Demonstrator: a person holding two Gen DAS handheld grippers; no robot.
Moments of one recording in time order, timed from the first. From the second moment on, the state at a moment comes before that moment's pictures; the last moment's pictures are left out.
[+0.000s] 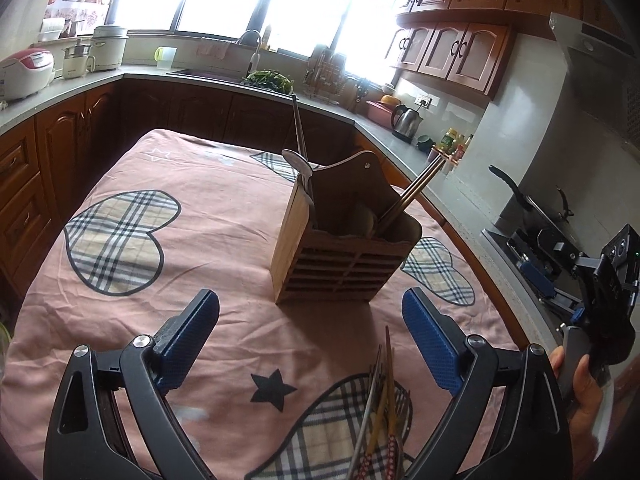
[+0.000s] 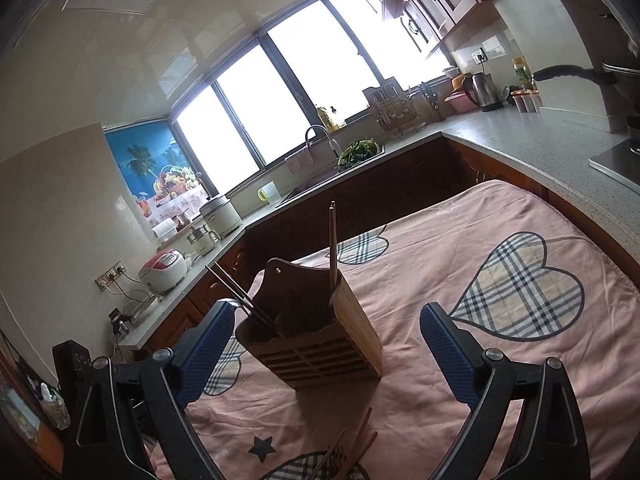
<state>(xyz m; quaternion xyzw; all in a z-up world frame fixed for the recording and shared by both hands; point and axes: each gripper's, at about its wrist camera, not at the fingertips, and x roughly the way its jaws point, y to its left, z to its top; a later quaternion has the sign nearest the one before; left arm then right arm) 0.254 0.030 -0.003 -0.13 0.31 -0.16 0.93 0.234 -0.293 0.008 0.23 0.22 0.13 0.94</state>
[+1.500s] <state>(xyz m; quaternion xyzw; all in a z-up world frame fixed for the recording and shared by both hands) 0.204 -0.030 -0.065 -0.03 0.38 -0.21 0.90 0.157 -0.289 -0.071 0.21 0.33 0.11 0.91</state>
